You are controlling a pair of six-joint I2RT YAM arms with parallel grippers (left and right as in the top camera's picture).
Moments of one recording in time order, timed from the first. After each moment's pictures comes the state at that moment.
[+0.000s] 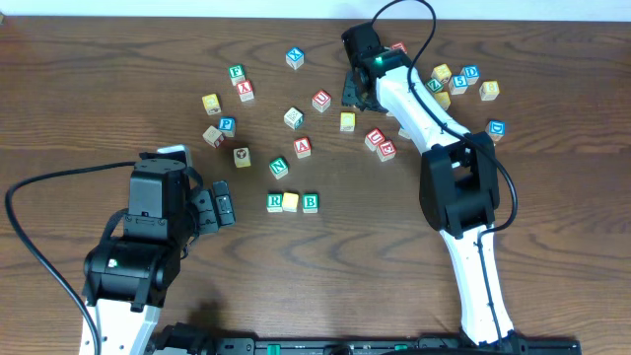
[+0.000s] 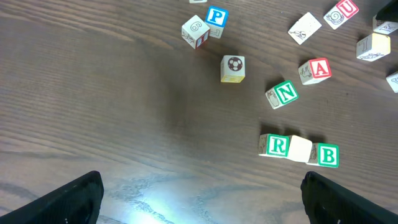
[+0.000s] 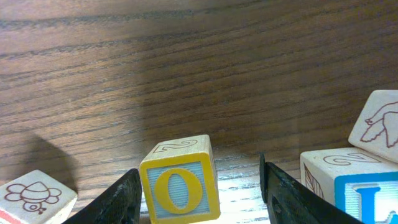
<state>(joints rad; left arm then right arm) -0.14 0.91 0.91 -0.92 -0.09 -0.30 0.38 2.49 2.15 -0.86 0.15 0.56</state>
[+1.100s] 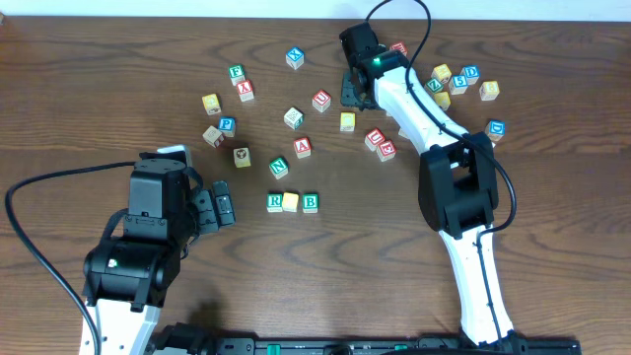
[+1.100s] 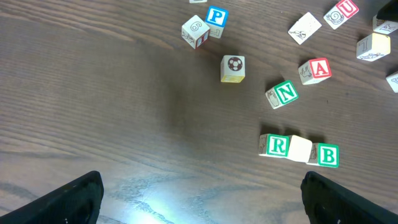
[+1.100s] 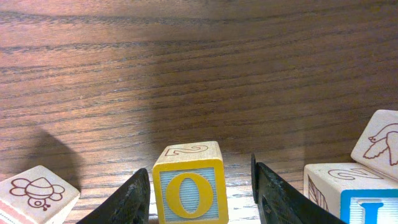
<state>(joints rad) -0.14 0.91 0.91 -0.92 -0.09 -0.30 0.39 2.49 2.15 -0.84 0.16 0.48</state>
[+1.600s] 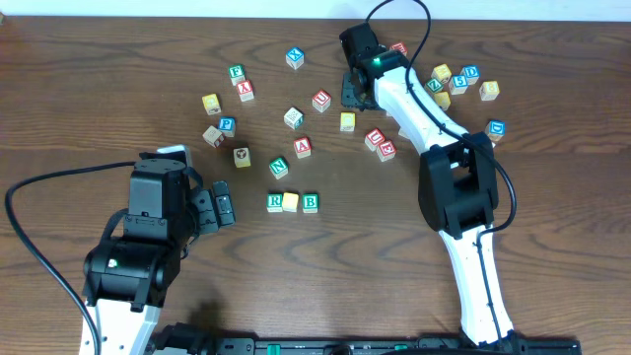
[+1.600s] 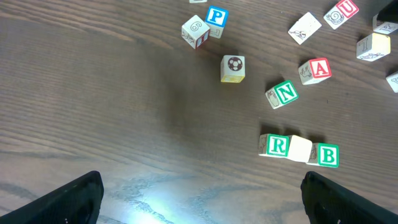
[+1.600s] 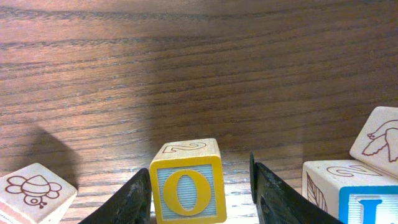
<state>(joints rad) -0.14 0.91 0.91 -0.92 -0.09 -0.30 0.39 2.49 2.15 -0.85 0.16 0.48</state>
